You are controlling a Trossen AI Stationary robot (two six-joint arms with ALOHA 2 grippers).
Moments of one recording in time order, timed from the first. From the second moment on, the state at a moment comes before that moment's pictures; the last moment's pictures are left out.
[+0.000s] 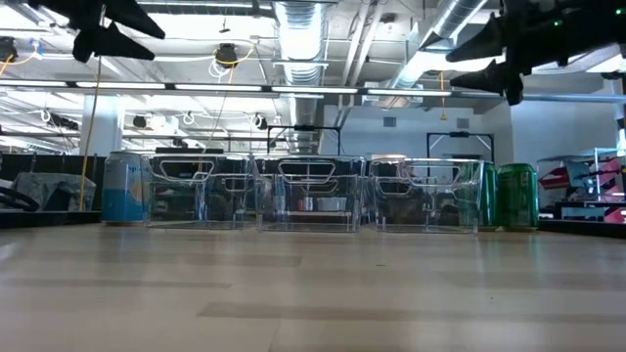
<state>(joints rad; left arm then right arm) -0.18 0.46 0.74 -0.66 -0.83 -0.56 -0.23 0.53 0.41 0.02 0.24 0.40</state>
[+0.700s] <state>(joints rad) 0.22 0.78 0.92 -1.22 -0.62 -0.82 -0.11 0.54 0.47 -0.05 0.22 0.41</state>
